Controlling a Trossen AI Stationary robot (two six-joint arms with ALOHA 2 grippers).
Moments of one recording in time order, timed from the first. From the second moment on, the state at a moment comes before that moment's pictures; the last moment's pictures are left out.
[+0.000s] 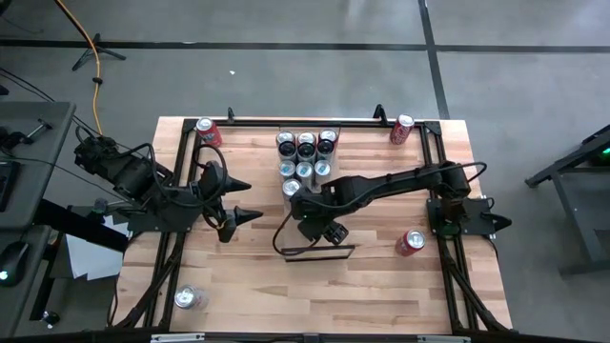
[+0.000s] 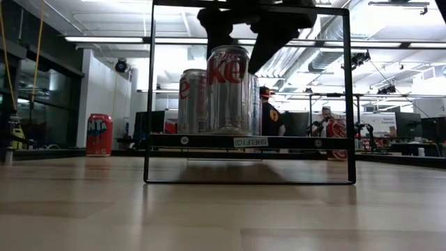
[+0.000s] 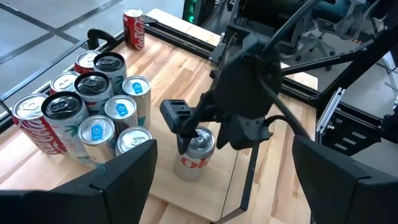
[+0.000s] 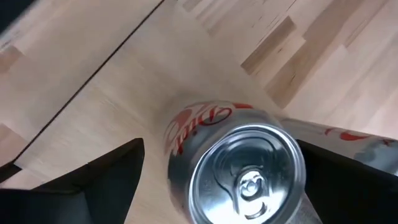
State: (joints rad) left arm -0.55 1.26 1.61 -1.05 -0.70 -0.75; right arm 0.16 1.97 1.80 -1.01 0.05 -0.69
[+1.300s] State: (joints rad) left arm -0.55 1.26 1.61 -1.05 -0.72 -0.75; right arm 0.05 1.97 1.80 -1.20 0.15 0.66
